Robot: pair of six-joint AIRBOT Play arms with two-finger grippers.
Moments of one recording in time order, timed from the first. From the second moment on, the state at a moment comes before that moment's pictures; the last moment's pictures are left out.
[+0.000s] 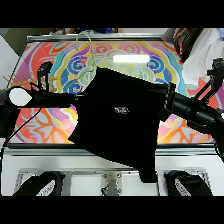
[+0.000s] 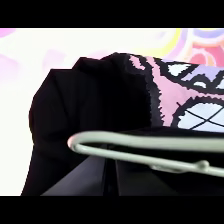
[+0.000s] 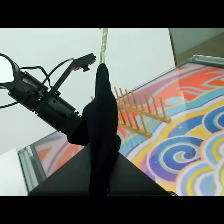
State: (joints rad) left arm -0.13 -1.02 1.07 1.20 -1.10 -1.57; right arm 0.08 -0.73 0.78 0.12 0.99 0.30
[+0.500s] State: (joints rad) left arm -0.10 -1.05 1.08 1.20 -1.13 -1.55; right arm 0.08 -0.72 0.78 0.04 0.99 0.30
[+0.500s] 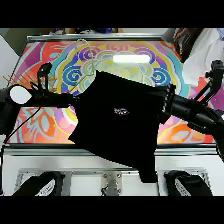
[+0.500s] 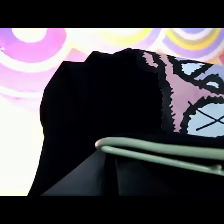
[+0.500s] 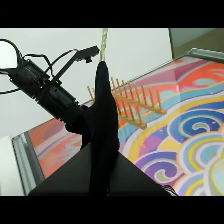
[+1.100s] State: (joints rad) left arm -0.04 -1.06 1.19 1.21 -1.18 -1.52; right arm 0.08 -0.72 0.79 -0.06 1.07 0.25
